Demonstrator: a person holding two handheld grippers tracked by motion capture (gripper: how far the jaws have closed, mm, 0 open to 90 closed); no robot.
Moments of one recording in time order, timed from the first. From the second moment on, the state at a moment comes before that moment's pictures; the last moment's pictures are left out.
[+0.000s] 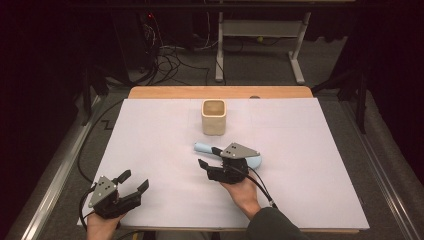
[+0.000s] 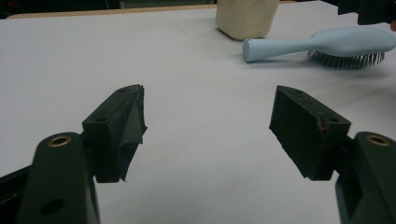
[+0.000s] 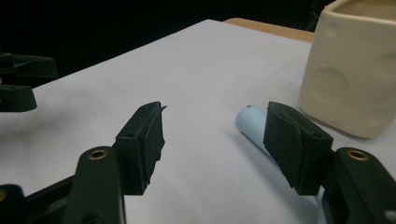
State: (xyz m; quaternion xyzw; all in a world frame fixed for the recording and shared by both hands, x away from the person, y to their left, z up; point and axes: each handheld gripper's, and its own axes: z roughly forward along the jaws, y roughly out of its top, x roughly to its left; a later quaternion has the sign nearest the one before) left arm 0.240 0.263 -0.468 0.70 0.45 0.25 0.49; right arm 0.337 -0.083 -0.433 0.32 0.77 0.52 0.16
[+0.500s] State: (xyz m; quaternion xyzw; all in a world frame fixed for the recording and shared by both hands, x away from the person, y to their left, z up) left arm 0.238 0.263 -0.468 0.70 0.44 0.25 0.49; right arm 0.361 -0.075 -0.422 0.34 0.79 0.48 0.15
